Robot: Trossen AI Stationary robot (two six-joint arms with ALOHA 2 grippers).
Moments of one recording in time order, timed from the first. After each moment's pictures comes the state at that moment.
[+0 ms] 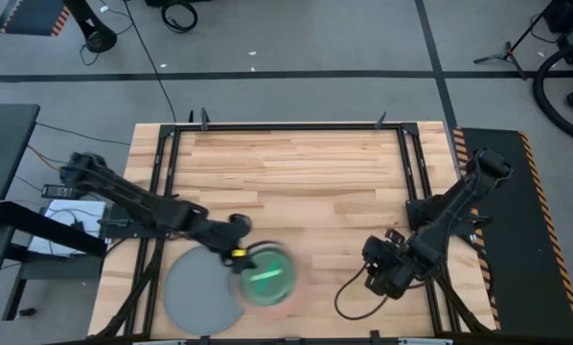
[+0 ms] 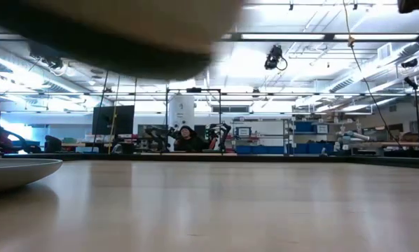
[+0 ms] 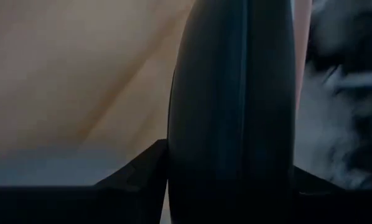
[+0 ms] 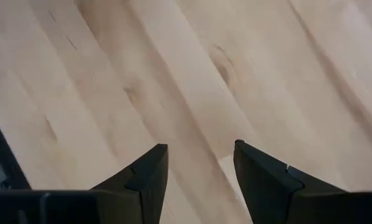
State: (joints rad) left arm -0.41 1.33 0.91 -0.29 0.04 -1.24; right arm 0.81 1.44 0.98 -0.91 0.31 1.35
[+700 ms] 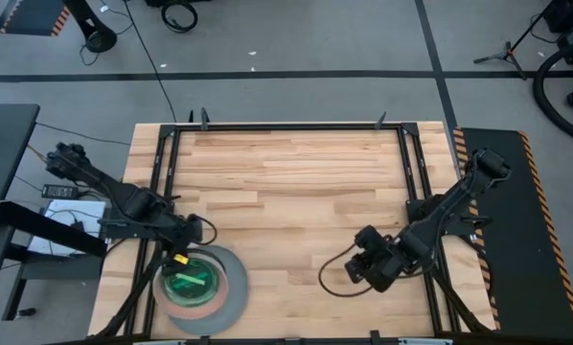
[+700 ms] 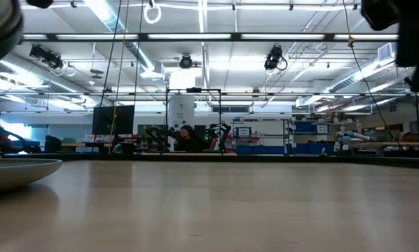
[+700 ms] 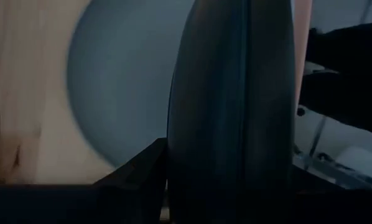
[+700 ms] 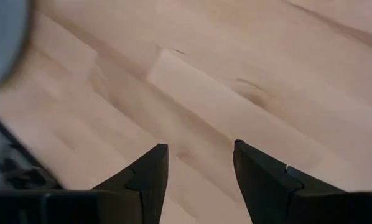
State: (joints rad) left arm -0.52 1.01 0.91 -1.02 0.26 -0.86; right arm 0.72 1.45 0.98 -0.77 0.35 1.73
